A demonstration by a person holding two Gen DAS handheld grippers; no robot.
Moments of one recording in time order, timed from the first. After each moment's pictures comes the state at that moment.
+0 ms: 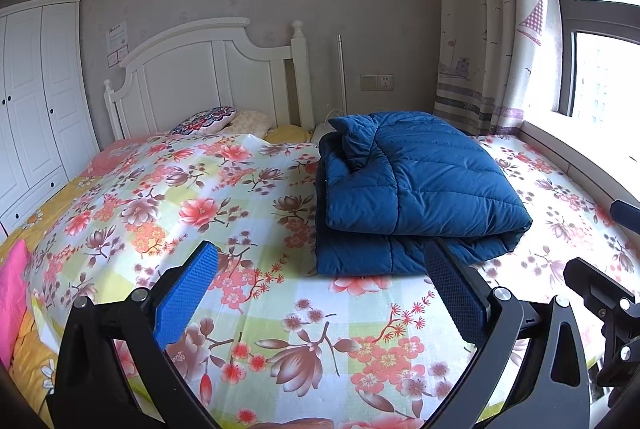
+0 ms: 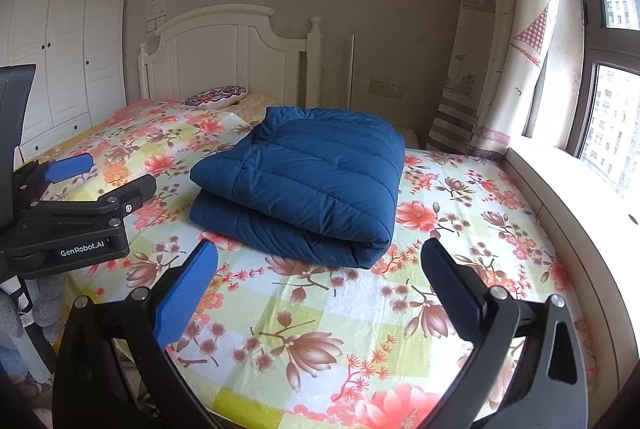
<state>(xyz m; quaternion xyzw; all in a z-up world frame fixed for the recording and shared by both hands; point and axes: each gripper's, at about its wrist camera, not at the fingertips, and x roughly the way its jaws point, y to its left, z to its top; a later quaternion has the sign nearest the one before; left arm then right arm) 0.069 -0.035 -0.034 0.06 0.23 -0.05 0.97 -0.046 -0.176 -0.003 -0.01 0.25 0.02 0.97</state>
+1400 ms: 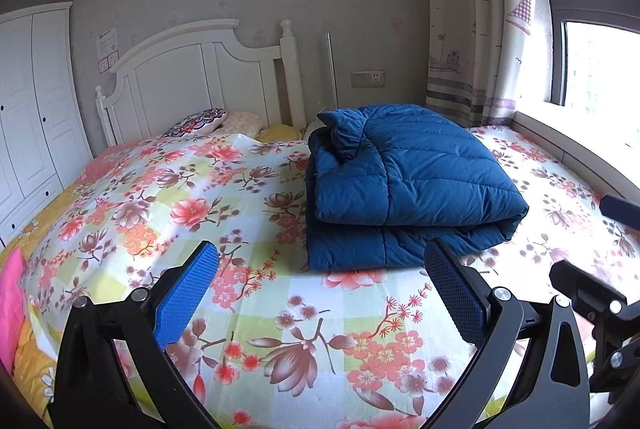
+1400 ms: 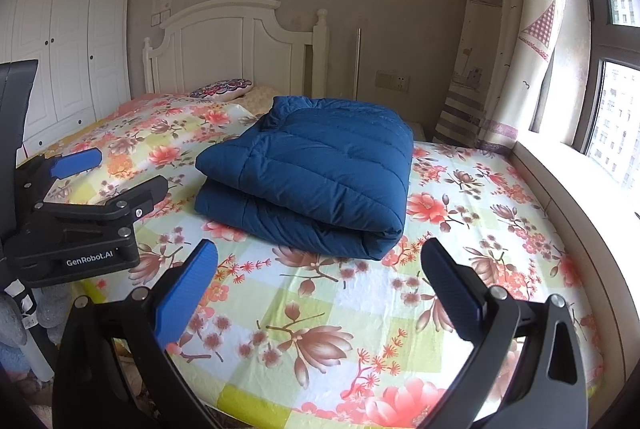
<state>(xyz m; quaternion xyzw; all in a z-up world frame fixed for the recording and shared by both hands) 0.071 -0.039 -0.045 0.06 0.23 -0.07 0.97 -0.040 -0.174 -0.017 -0.01 0.26 0.03 0.96</state>
